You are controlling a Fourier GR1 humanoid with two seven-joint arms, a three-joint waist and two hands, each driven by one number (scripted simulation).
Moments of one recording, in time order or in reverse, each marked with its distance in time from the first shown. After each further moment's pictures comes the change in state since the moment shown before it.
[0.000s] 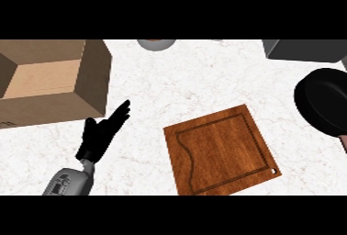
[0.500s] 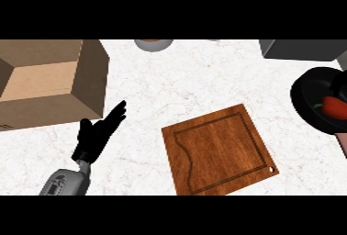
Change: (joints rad) left arm 0.009 0.012 0.023 0.013 0.002 -0.014 -0.017; right arm -0.136 0.174 0.191 0.191 0.299 0.020 0.185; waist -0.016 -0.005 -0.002
